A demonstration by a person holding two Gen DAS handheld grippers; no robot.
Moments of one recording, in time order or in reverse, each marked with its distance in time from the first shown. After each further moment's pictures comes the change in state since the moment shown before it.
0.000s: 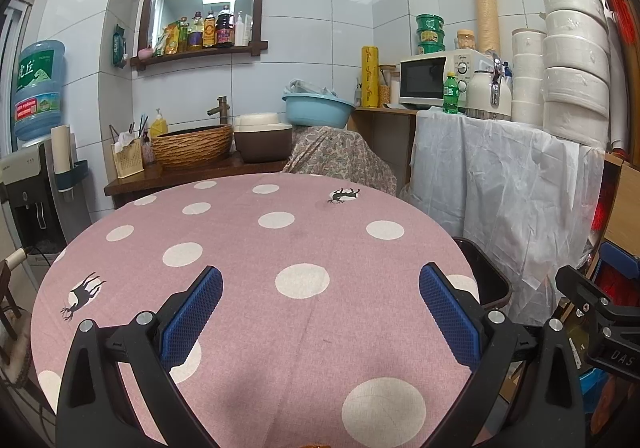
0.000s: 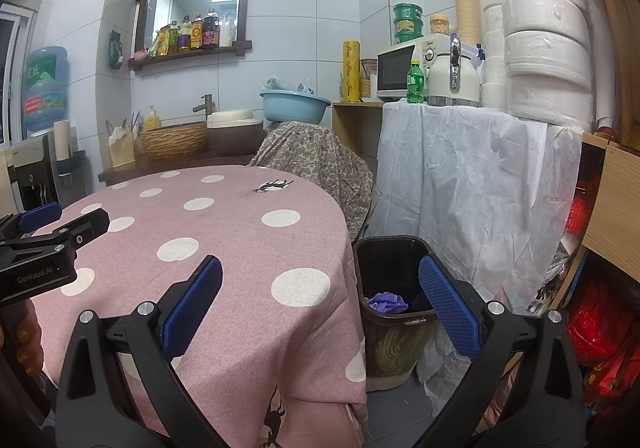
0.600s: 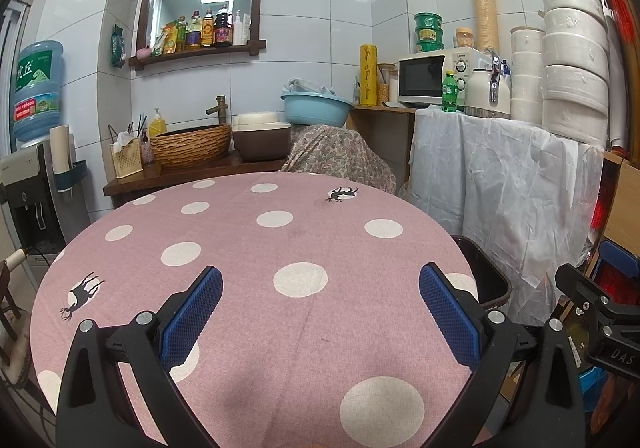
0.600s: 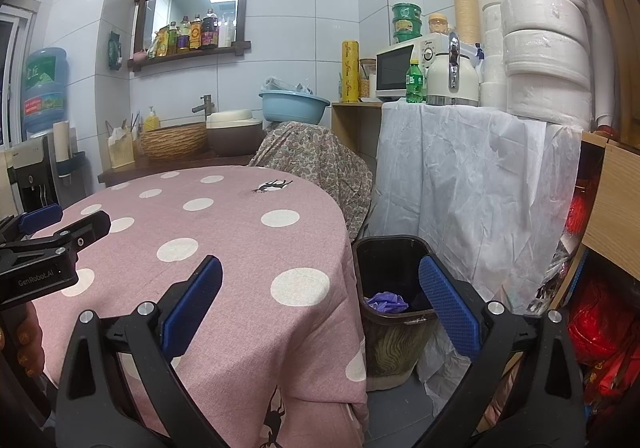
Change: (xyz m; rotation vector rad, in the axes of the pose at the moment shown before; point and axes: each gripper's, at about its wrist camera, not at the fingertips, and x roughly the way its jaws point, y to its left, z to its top) left arm 0.001 -0.002 0.000 0.002 0.003 0.000; right arm 0.000 0.000 0.000 0.001 0.001 -0.001
